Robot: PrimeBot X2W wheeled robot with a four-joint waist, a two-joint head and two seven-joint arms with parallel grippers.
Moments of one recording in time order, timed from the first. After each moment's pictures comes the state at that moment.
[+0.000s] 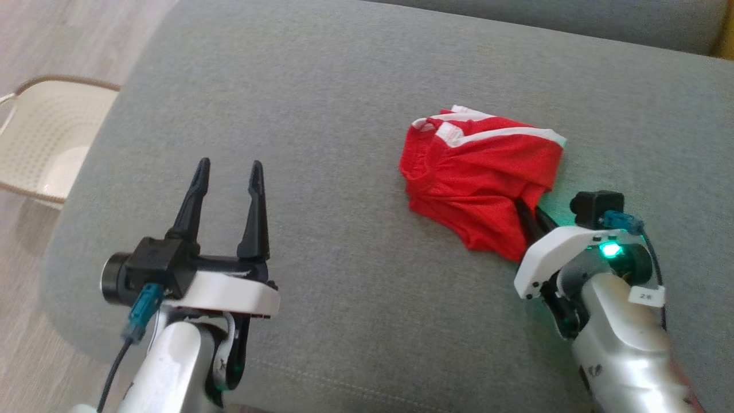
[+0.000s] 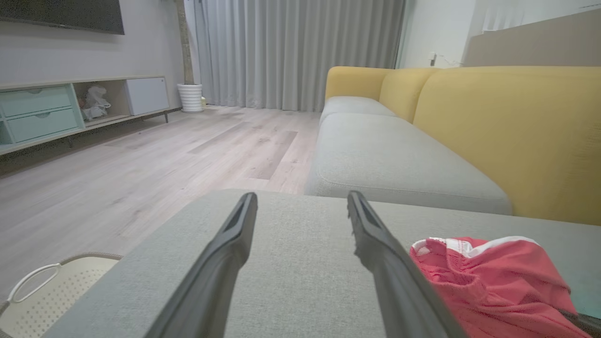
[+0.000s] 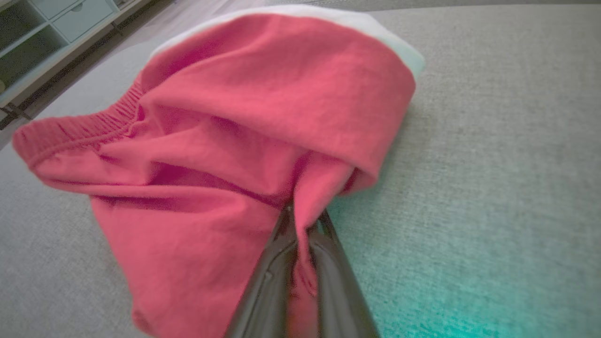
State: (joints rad) left arm -0.17 0.13 -0.34 0.03 -0.24 0.17 -0.25; right arm -0.48 -0.06 0.15 0.82 0.25 0.12 0.01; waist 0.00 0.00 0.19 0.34
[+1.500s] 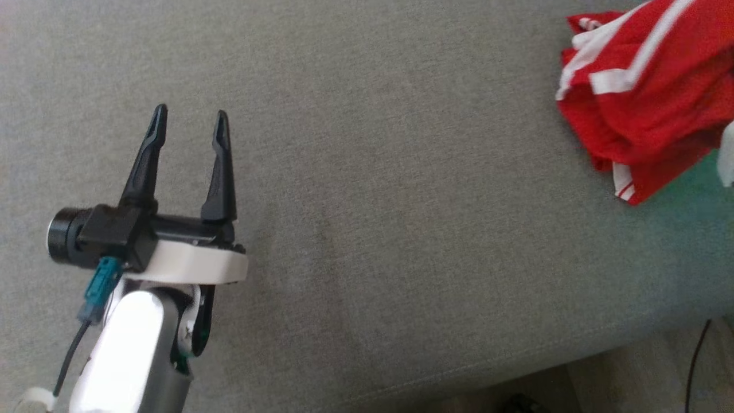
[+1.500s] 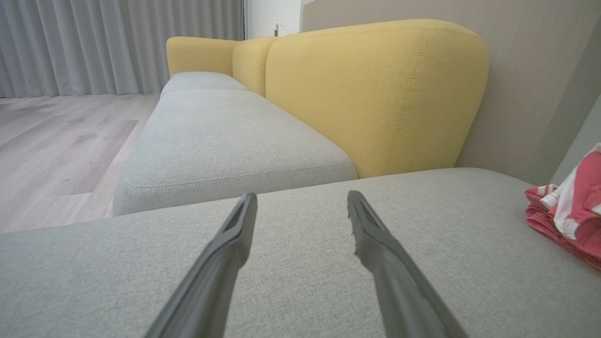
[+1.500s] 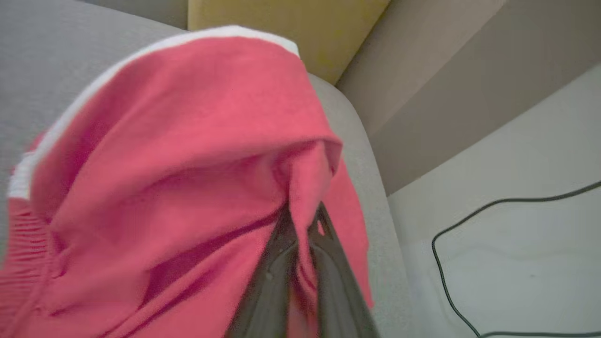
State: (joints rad) left arm -0.25 0.21 -0.30 -0.05 -0.19 0.16 -0.23; right arm -0.61 -0.52 0.10 0.47 0.13 0.12 0.30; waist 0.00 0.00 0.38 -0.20
